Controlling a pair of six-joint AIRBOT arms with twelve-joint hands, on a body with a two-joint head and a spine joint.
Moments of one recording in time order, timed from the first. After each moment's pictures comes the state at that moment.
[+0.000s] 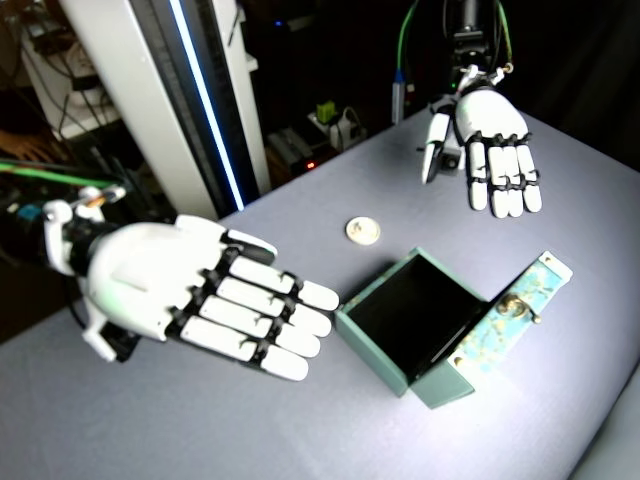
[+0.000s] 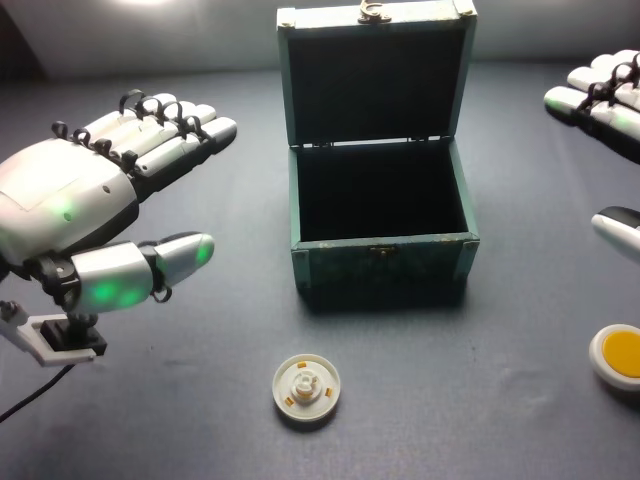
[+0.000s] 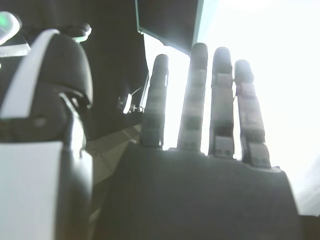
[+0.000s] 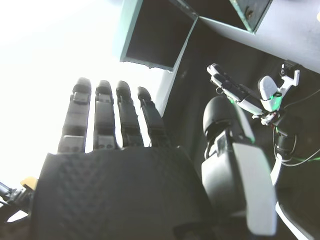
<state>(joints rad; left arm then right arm) 0.86 -0.95 1.12 -0.01 -1.02 0.78 -0.87 -0.79 0.91 0.19 1.00 -1.12</state>
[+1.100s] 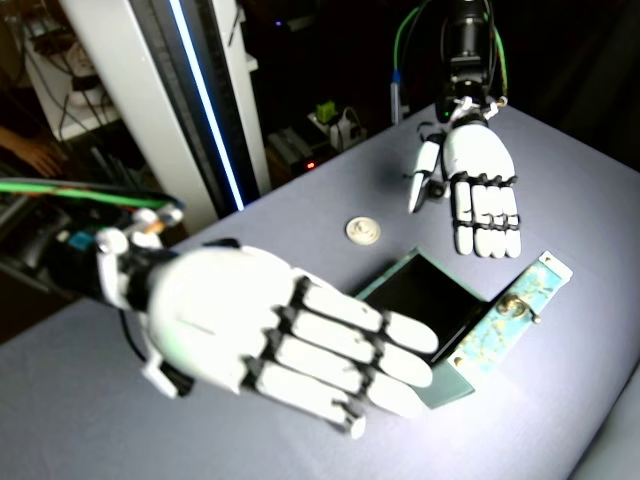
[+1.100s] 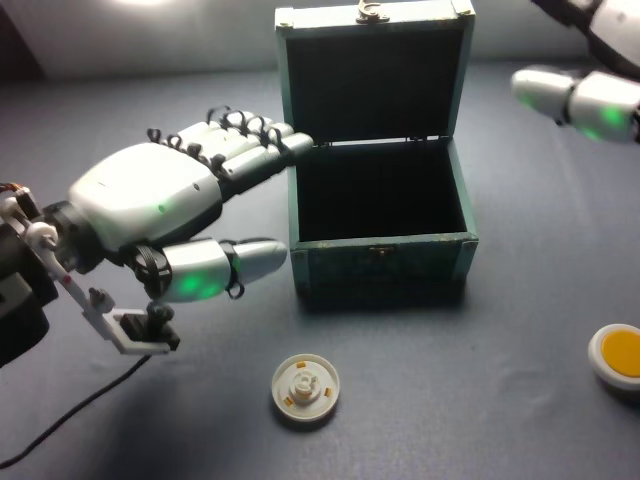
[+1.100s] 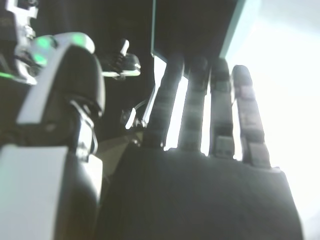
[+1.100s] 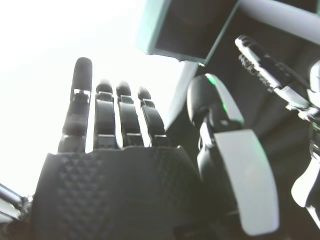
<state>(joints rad) 0.73 -1.11 1.24 0.10 -0.86 0.69 -0.49 -1.01 1.19 0.22 0.72 -1.12</state>
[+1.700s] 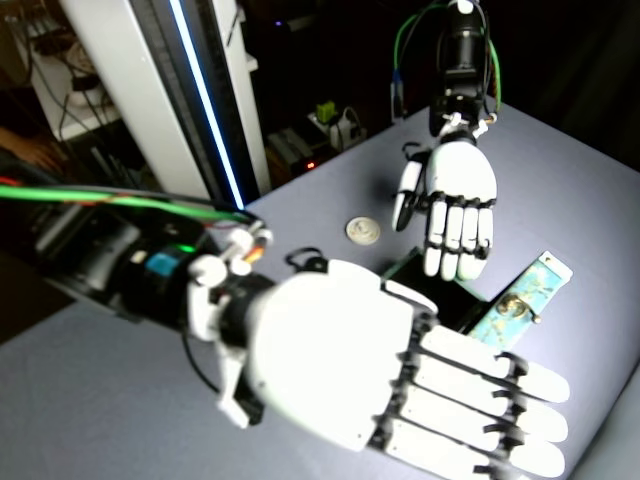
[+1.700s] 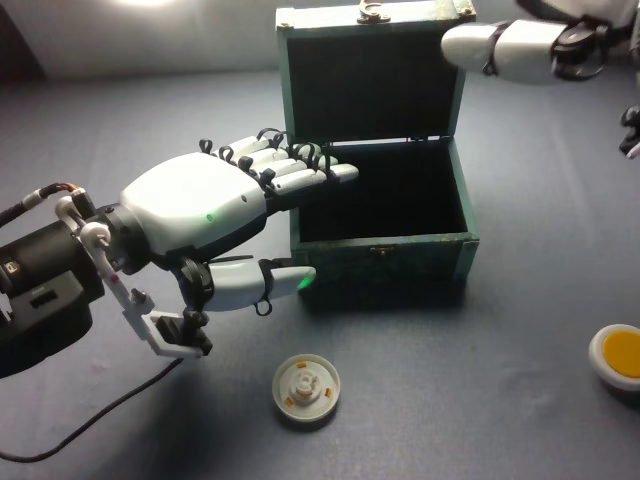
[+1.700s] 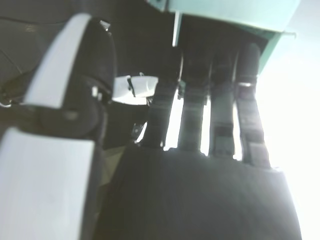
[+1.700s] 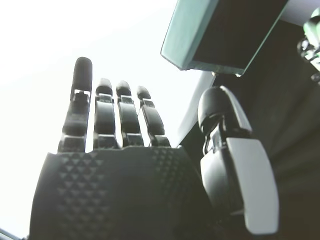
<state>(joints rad) 0.67 -1.19 1.29 0.19 -0.79 0.64 -0.33 -1.17 1.36 0.22 0.50 -1.12</state>
